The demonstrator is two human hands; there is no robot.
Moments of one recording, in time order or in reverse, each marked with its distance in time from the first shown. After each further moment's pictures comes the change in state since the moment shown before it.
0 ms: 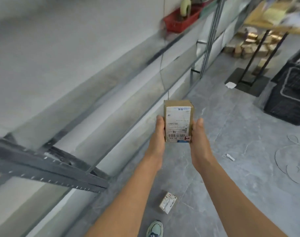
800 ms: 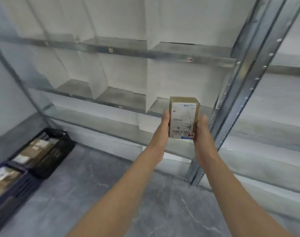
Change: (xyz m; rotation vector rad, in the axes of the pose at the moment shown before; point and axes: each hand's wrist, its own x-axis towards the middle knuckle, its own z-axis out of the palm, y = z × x) left_hand -0.546 0.006 -0.278 -0.268 1.008 0.367; right_hand -0.416 0.008 0.399 -0.320 -1.140 -0.022
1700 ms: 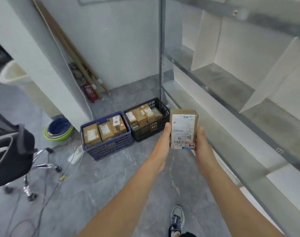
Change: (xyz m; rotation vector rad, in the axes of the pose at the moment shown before) left_hand 0.021 -0.031 -0.546 -0.200 0.853 -0.145; right_hand 0.183 0.137 0.569 -0.169 -0.757 0.301
